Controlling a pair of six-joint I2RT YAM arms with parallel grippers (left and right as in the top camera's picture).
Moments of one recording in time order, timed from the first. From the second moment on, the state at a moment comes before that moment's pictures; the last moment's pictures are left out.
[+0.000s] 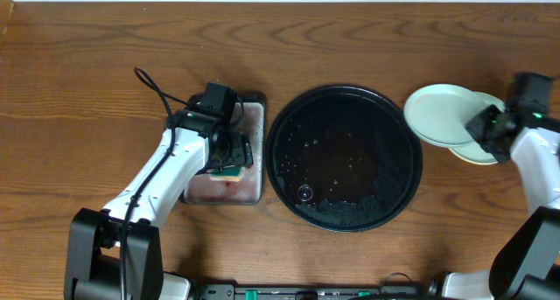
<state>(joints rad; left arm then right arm) -0.27 1.60 1.04 -0.86 0.03 -0.43 -0.36 1.62 1.09 -0.64 0.02 0.61</state>
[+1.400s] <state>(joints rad) -0.08 1.21 0.89 -1.07 0.14 -0.33 0.11 1.28 1.10 -0.95 -0.18 0.05</state>
